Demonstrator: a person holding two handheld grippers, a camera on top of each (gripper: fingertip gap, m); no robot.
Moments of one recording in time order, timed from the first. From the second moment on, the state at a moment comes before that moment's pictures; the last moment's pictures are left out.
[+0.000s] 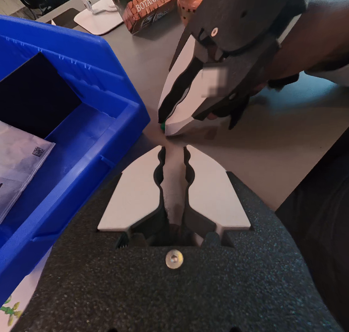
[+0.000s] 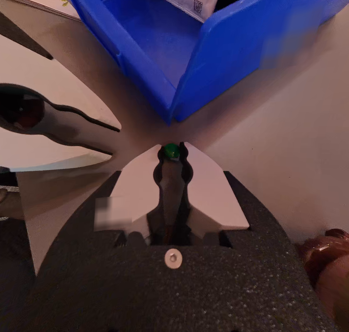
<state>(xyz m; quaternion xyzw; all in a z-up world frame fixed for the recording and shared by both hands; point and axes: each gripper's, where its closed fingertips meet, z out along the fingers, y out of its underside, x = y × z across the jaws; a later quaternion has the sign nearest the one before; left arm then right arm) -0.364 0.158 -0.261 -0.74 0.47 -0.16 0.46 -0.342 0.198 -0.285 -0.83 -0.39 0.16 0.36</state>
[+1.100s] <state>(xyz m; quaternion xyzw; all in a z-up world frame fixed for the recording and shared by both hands) -0.316 0.067 -0.283 -0.53 0.73 -0.19 0.39 -0.321 0.061 -0.285 -0.72 -0.56 0.22 0.36</state>
